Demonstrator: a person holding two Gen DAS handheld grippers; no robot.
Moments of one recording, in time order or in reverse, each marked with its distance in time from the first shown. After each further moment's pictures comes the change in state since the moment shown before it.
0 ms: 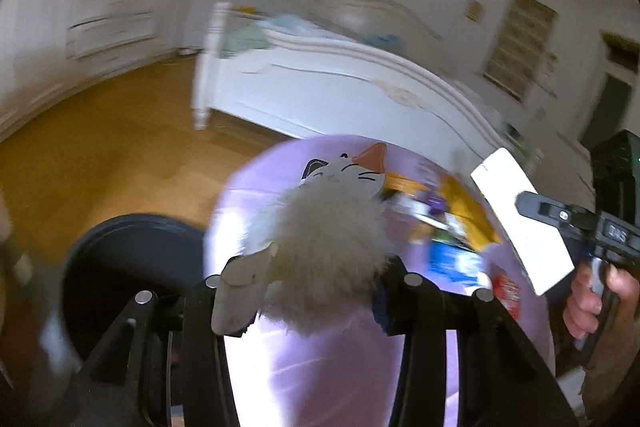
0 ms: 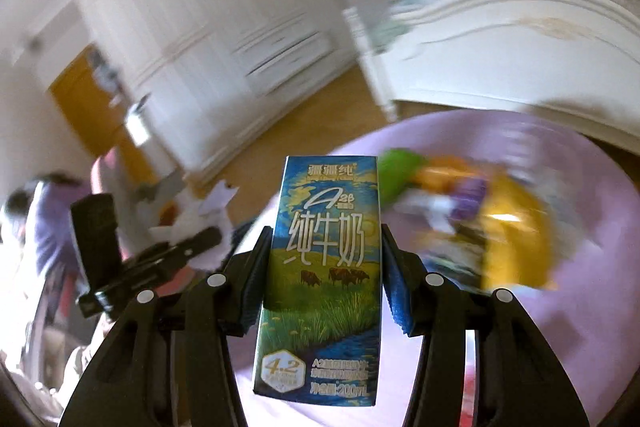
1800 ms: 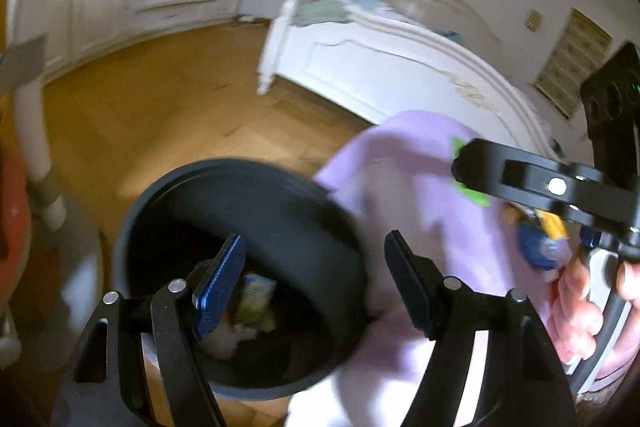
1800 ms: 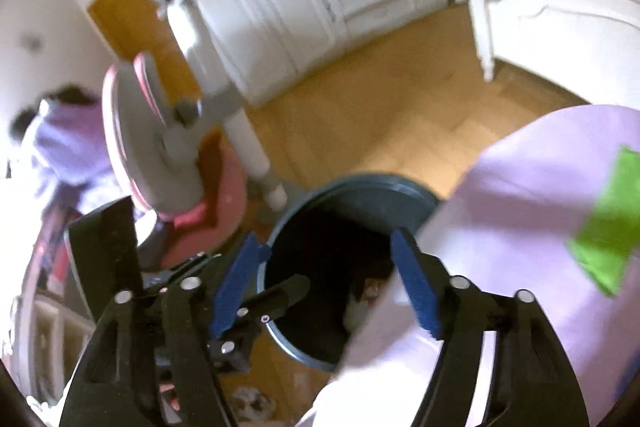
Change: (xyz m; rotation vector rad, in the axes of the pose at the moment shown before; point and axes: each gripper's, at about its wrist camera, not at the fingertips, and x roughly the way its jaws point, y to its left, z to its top) left arm 0.006 0.080 -0.025 -0.086 0.090 0.089; right arm 0.163 0.110 0.002 -0.095 0.152 0.132
